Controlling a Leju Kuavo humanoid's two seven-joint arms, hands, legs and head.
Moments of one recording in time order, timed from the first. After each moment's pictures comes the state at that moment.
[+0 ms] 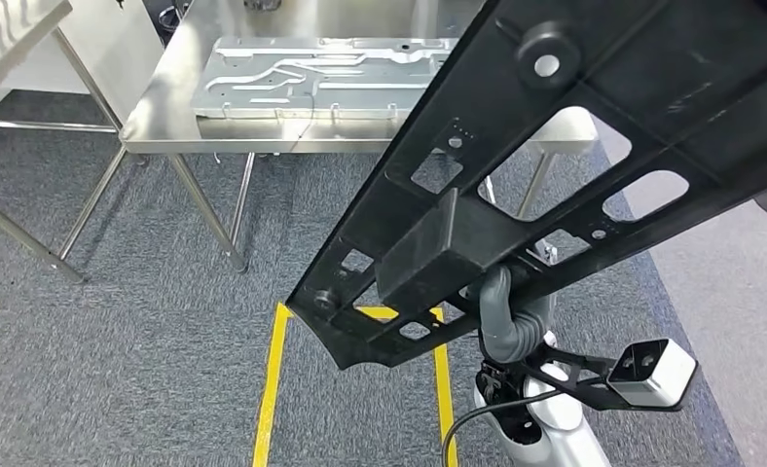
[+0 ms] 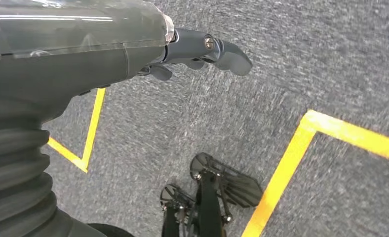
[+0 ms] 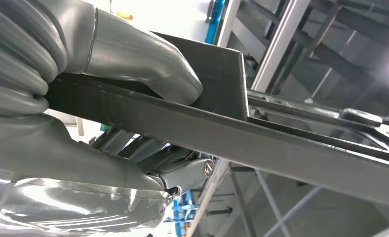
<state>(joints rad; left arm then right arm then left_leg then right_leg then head) -0.07 -0.03 1.05 -0.22 -0.63 0.07 -0.17 -0.23 0.01 0.42 -1.86 -0.18 0.15 -0.70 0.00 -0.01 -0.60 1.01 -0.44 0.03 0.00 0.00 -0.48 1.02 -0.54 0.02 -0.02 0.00</state>
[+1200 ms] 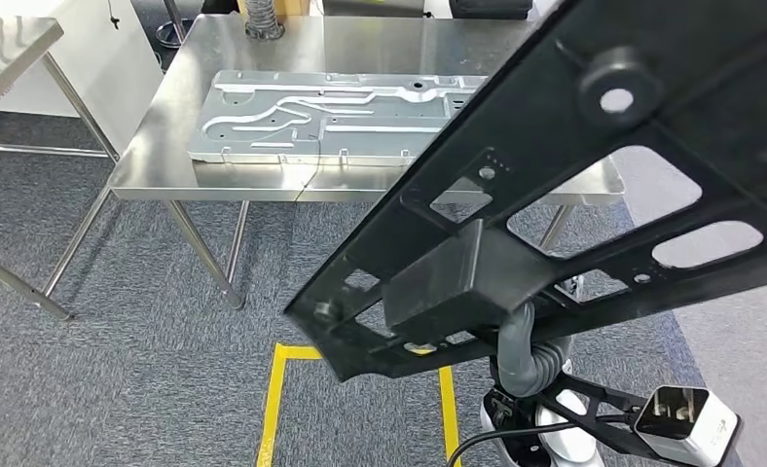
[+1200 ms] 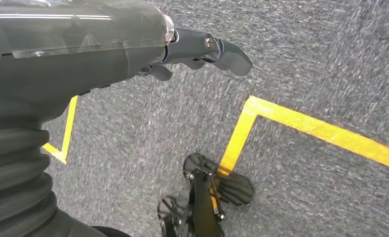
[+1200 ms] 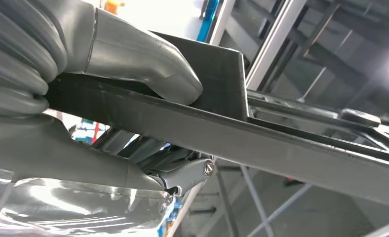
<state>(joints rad) -0.07 -0.03 1.07 -0.22 -0.66 0.07 -0.17 -0.13 0.06 0.37 -1.98 -0.11 0.20 -0.70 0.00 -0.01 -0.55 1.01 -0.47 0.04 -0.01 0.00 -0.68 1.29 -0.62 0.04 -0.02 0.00</state>
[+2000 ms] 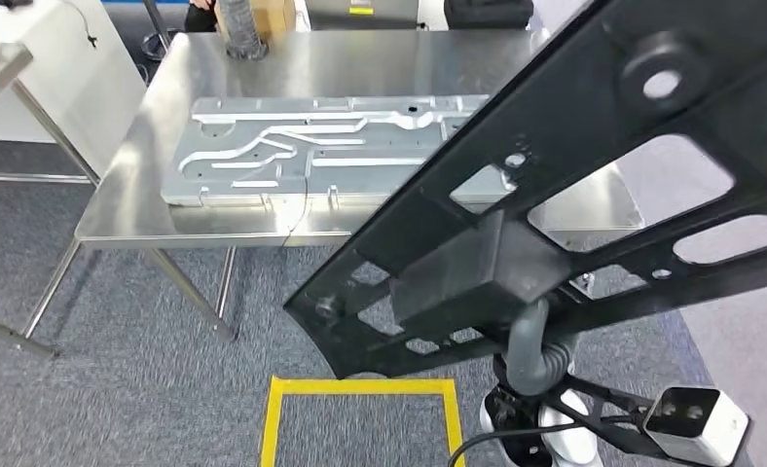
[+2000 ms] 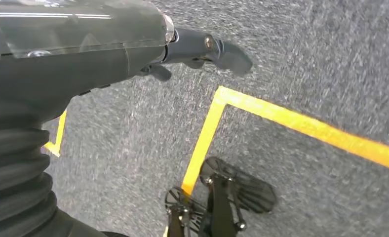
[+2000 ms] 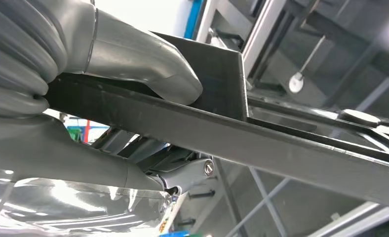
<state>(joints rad) -0.06 -0.03 1.08 -0.22 -0.67 0.07 -0.17 -0.11 0.10 0.34 -1.99 -0.12 0.23 -0.70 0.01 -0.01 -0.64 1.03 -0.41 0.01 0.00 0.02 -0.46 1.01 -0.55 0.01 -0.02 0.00</state>
